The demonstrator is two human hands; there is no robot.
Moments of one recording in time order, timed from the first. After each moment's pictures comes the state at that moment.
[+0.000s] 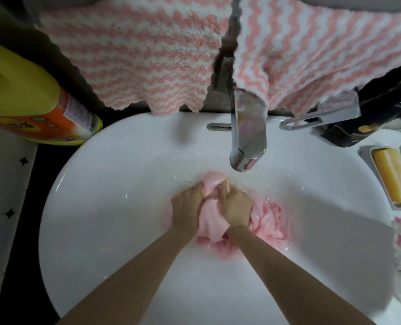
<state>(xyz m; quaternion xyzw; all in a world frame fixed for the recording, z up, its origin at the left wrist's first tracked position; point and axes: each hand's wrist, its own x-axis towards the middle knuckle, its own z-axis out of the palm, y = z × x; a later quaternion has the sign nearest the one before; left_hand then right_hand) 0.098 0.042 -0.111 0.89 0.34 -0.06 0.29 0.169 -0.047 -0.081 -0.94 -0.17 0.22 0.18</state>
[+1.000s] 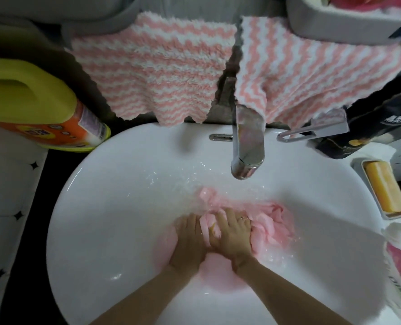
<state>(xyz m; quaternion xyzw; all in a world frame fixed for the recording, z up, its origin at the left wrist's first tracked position) 0.040 -0.005 -0.124 0.96 0.22 0.09 0.14 0.130 -0.092 -0.110 -0.90 -0.40 0.07 0.14</state>
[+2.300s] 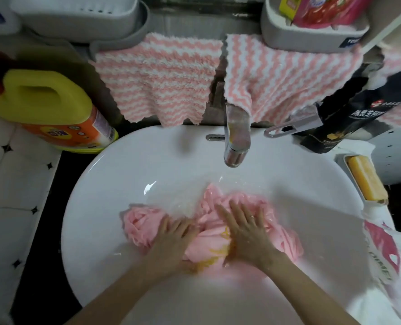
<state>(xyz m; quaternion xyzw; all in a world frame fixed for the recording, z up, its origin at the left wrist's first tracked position) -0.003 0.042 -0.066 0.98 0.04 -0.14 0.17 0.146 -0.123 -0.038 -0.83 -0.45 0.31 -0.09</state>
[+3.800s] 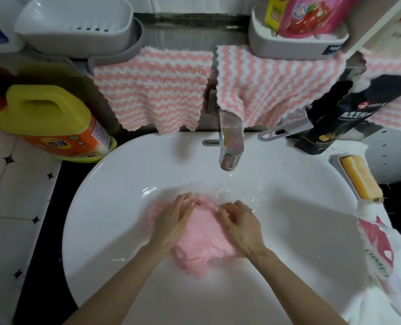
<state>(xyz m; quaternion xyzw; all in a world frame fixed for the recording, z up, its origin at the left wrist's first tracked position) 0.046 0.055 -0.053 0.87 0.32 -0.02 0.37 0.147 -0.101 -0.042 -0.89 -0.24 0.25 0.29</state>
